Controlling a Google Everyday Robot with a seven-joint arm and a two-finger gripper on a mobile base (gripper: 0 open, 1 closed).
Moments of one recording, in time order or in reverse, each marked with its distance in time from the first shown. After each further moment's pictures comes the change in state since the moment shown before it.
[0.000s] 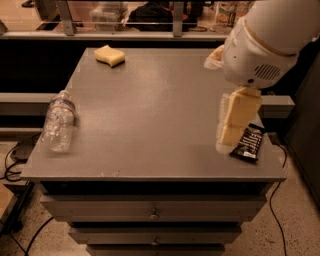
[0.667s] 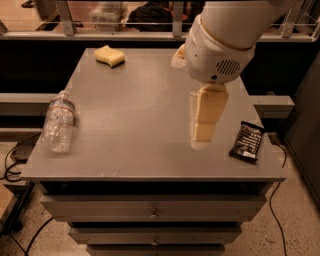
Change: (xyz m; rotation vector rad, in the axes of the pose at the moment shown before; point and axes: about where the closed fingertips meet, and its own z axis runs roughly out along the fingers) arm -0.052 -0.005 0.016 -0.037 -0.012 -0.151
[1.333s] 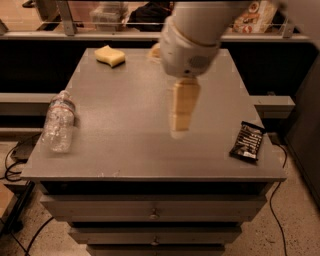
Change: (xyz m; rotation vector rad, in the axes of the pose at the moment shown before) arm -0.036 -0.033 0.031 -0.040 -0.060 -0.147
